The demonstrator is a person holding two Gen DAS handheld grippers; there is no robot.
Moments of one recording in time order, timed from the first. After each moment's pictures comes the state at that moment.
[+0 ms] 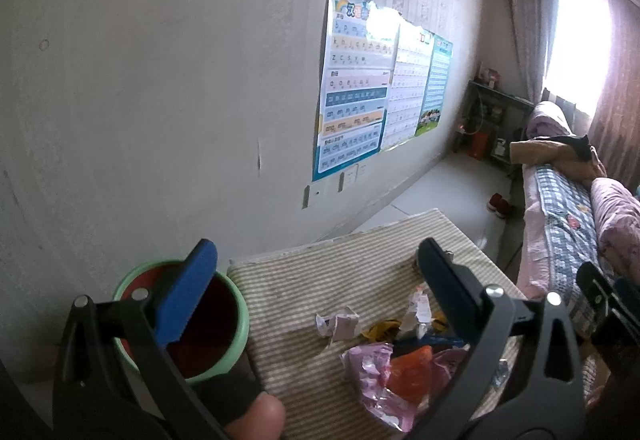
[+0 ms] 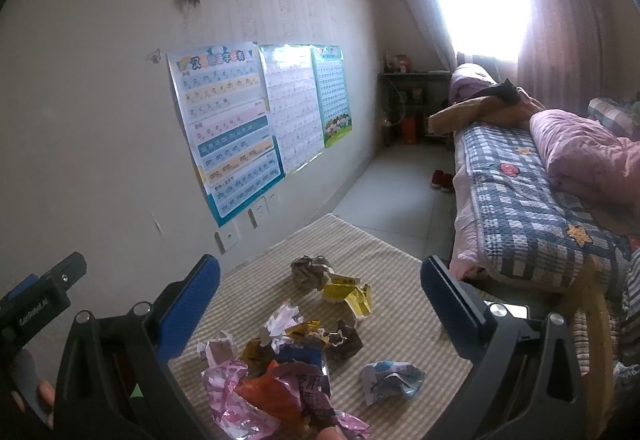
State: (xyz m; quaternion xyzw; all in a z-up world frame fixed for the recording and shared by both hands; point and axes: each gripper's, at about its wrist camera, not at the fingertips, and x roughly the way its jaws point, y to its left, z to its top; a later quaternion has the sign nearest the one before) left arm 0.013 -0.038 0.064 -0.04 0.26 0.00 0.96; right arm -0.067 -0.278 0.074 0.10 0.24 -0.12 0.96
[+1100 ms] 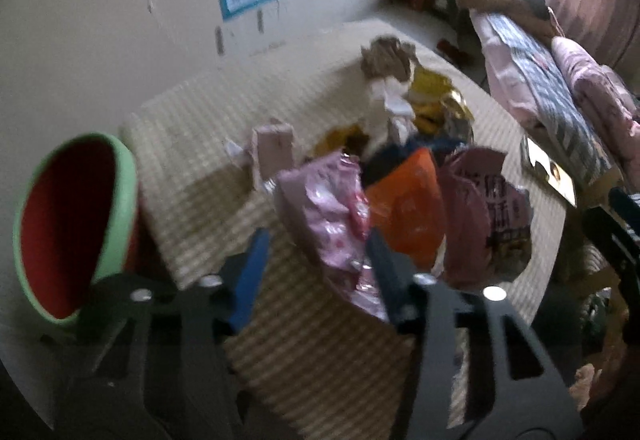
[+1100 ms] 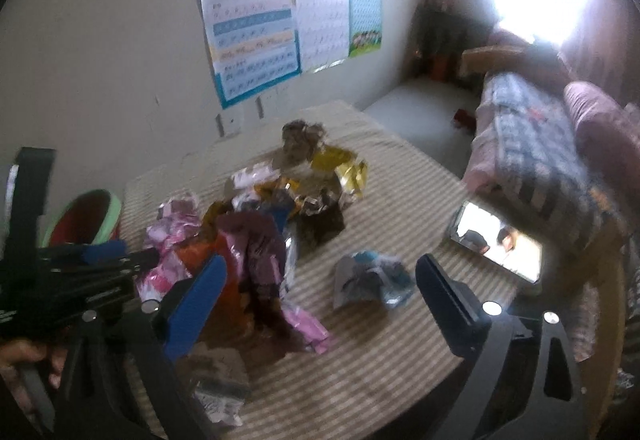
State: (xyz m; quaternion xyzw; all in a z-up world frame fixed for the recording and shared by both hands) left arm 0.035 -0.092 -0.117 0.03 0.49 -0.15 0.86; right arm -0.083 -0.288 -0.048 0.06 0.40 -0.04 0.92
